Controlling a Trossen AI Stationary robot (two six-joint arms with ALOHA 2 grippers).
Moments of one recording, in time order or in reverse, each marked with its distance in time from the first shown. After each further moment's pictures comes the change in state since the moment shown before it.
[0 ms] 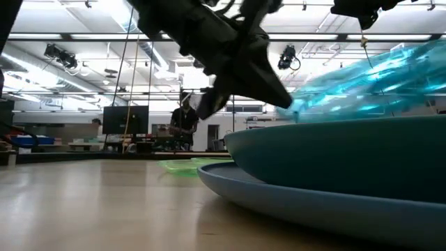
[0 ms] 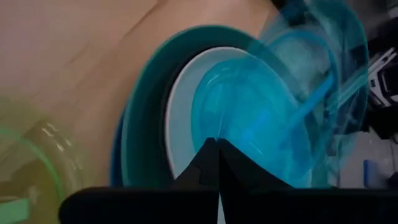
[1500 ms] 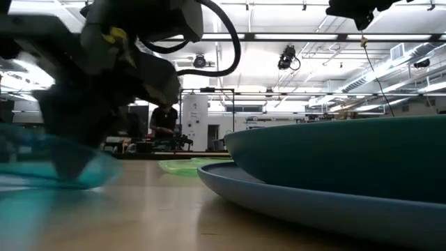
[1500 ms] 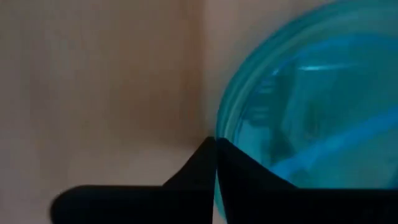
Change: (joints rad) left arm -0.123 -0.047 -0.084 -0.741 0.346 0.555; right arm 0.000 0.048 0.000 0.035 0.000 0.009
